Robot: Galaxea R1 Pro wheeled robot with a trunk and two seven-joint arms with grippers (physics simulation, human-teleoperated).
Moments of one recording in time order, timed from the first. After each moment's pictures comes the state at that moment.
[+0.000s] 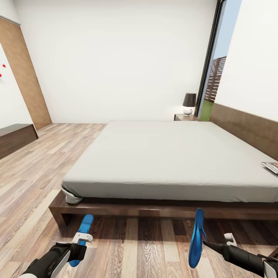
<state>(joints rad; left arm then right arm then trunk) -0.49 0.19 -0.26 -0.48 0.16 0.40 -0.12 -0.63 -0.44 0.00 0.00 -0.32 0.06 1.45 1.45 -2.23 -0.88</state>
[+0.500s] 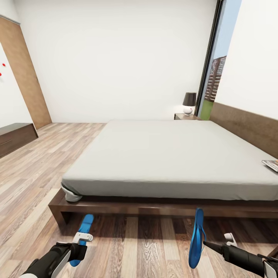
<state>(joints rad) -0.49 0.18 -0.26 -0.49 0.16 0.40 -0.12 -0.63 -0.44 0.00 0.00 -0.32 0.06 1.46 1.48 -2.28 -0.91</state>
